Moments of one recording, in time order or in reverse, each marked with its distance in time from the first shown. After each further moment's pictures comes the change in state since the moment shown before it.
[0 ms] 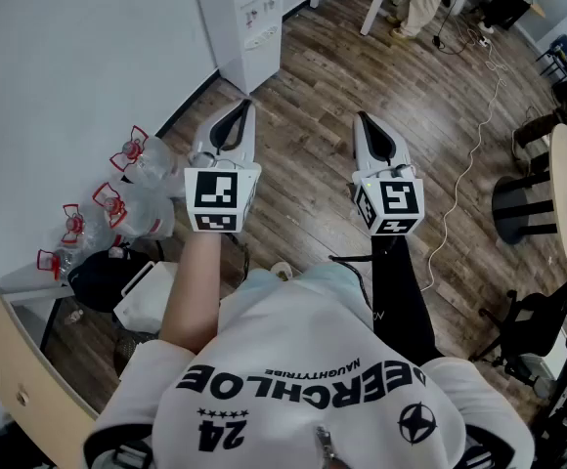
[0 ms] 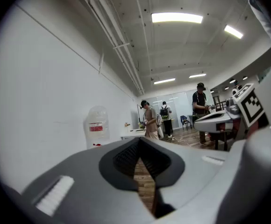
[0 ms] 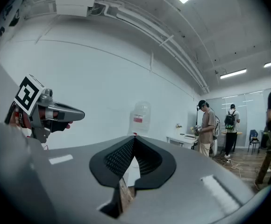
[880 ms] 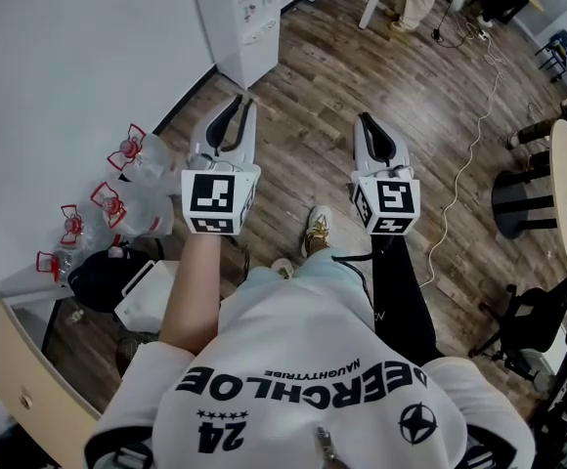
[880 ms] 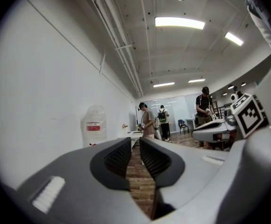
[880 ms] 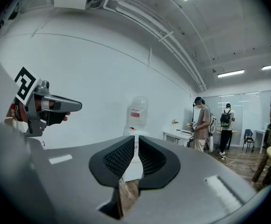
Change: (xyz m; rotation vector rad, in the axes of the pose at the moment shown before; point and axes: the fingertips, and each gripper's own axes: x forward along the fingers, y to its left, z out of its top) left arm 0.004 0.011 -0.004 -0.037 -0.031 -0.025; right arm 0.015 0.002 -0.025 0.000 0.056 -0.040
